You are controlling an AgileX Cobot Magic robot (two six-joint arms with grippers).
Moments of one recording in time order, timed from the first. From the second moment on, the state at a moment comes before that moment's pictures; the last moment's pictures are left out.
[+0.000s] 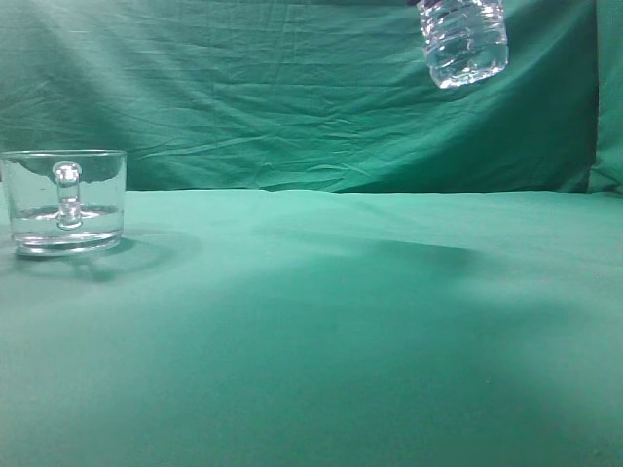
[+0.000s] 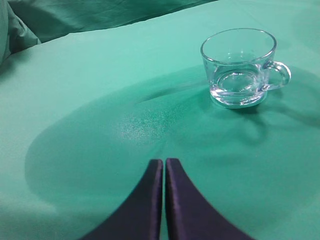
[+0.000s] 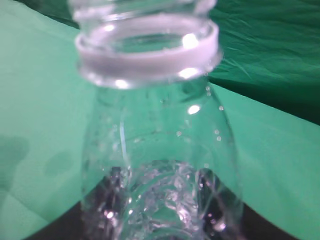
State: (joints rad) left arm -0.01 -0.02 0.02 -0.04 0.35 0.23; right arm 0.32 1.60 -1.11 -1.72 -0.16 1.63
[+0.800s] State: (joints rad) left arm -0.01 -0.02 0.02 -0.04 0.35 0.23; right arm 0.19 1.60 -0.85 -0.78 -0.49 0.54
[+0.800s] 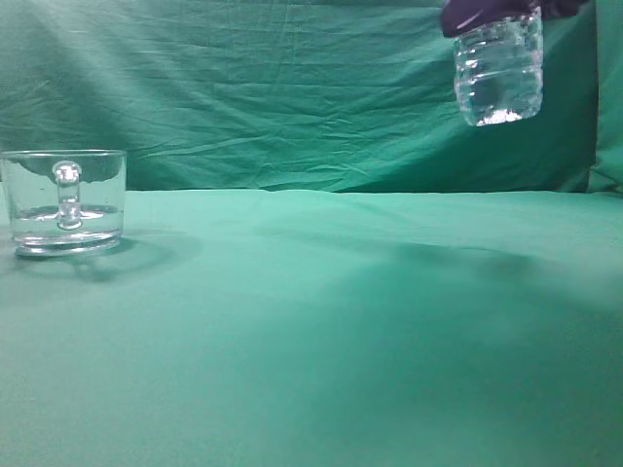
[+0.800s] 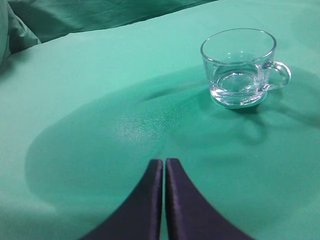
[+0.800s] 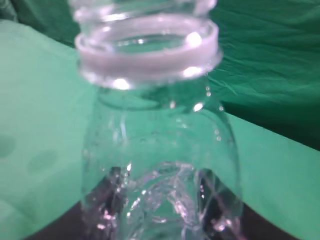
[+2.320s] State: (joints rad) left arm -0.01 -0.02 0.02 -0.04 0.35 0.23; right arm 0.19 1.83 -0.68 -0.69 -0.84 0.45
